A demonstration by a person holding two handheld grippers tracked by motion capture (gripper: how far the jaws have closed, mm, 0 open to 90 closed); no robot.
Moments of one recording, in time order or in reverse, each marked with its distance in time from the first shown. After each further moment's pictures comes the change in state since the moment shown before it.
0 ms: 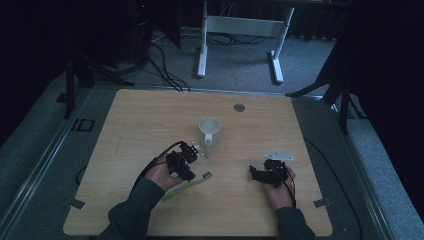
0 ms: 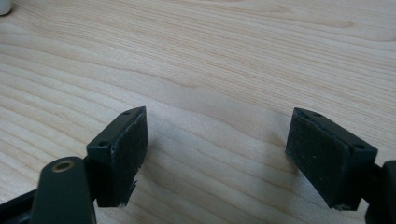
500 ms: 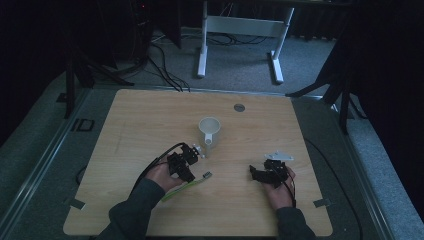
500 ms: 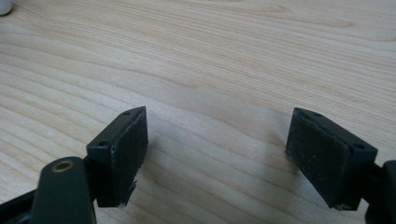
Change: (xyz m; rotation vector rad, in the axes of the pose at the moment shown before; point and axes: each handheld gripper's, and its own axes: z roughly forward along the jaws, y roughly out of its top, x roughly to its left) left arm 0.000 0.000 0.007 0.041 -0.020 0.019; right arm 0.000 0.000 0.000 0.000 0.000 -0.001
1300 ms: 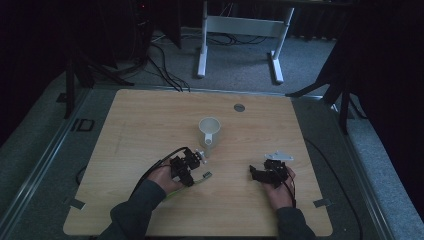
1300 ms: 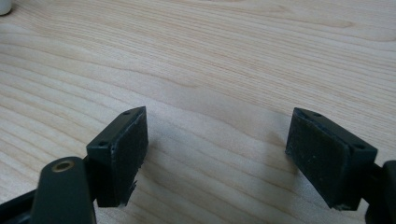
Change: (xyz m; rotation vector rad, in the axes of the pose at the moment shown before) left arm -0.005 0.001 0.015 0.081 -0.020 0.032; right arm 0.000 0.000 0.000 0.000 0.000 0.000
